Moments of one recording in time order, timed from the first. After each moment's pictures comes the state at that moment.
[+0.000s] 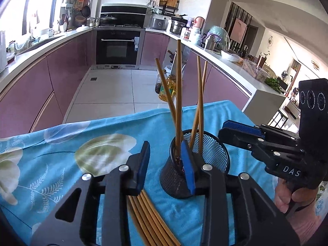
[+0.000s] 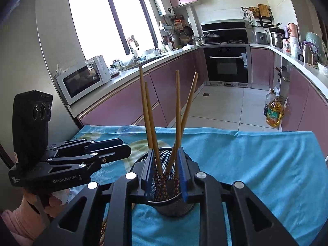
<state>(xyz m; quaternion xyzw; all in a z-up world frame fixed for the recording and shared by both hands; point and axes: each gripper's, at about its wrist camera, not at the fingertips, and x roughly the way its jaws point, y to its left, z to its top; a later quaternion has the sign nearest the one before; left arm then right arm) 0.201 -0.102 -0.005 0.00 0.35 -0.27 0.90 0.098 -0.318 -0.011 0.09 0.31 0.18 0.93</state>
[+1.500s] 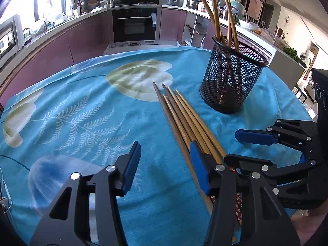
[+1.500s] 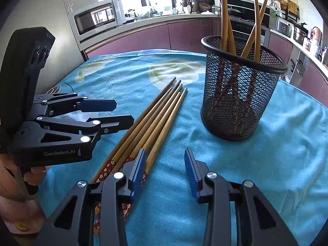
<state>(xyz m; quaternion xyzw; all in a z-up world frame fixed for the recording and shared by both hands) 0.131 -0.045 -0.102 0.06 0.42 -0.21 0.88 0.047 -0.216 -0.111 -0.03 0.42 0.20 0.88</state>
